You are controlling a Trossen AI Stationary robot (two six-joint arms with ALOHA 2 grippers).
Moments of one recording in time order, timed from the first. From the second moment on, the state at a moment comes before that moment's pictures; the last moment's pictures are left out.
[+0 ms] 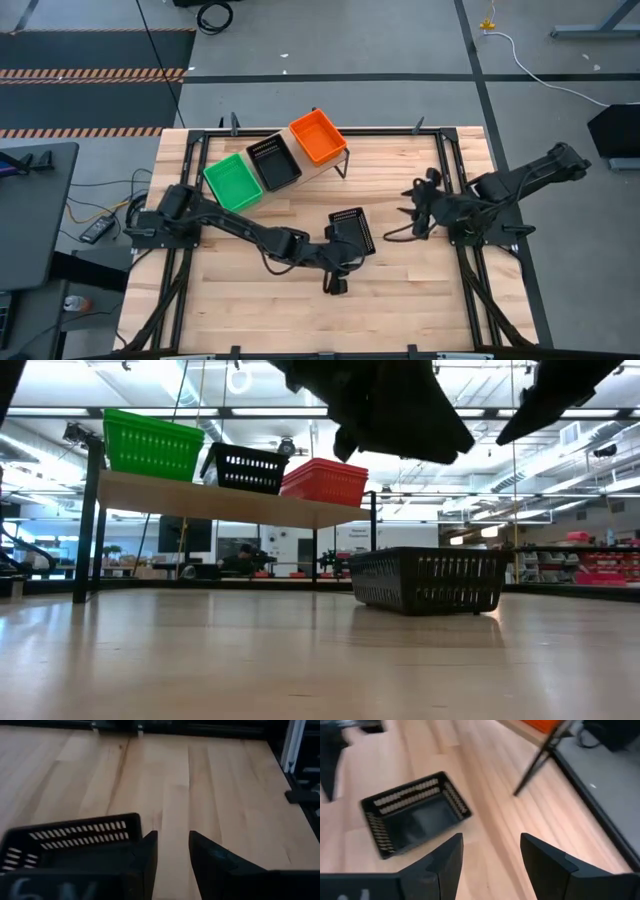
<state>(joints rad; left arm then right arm) -0.32 1.99 1.42 -0.01 -0.31 -0.24 0.38 0.84 0.82 -0.87 0.61 0.44</state>
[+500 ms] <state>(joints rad) -0.32 2.10 1.42 0.00 -0.31 -0.28 0.38 0.84 0.82 -0.91 0.65 0.50</state>
